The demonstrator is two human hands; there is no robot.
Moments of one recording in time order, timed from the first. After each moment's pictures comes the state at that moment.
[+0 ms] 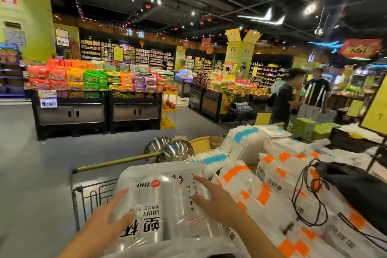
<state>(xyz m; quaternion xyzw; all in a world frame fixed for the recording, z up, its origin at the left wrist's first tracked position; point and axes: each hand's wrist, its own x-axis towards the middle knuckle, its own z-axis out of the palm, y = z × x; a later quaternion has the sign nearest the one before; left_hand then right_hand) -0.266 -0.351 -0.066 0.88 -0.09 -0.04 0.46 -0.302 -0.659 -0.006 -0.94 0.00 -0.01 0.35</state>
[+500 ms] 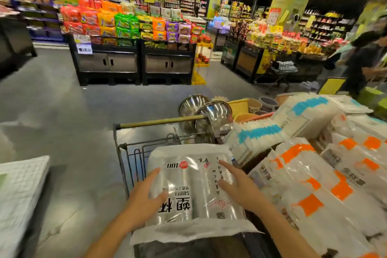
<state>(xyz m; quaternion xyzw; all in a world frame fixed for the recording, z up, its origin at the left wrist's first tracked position) -0.159 -0.293 -0.173 0.86 -0.04 -0.10 0.50 -0.154 -0.592 -0.125 -0.94 -0.02 0.06 0.32</state>
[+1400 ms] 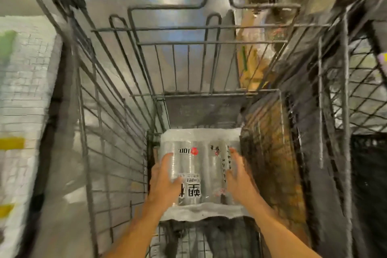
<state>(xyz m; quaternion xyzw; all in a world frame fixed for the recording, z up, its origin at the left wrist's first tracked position) -0.086 -0.354 -0.571 0.82 0.28 -0.24 0.44 -0.033 -0.583 -0.586 -0.85 0.05 0.36 0.38</state>
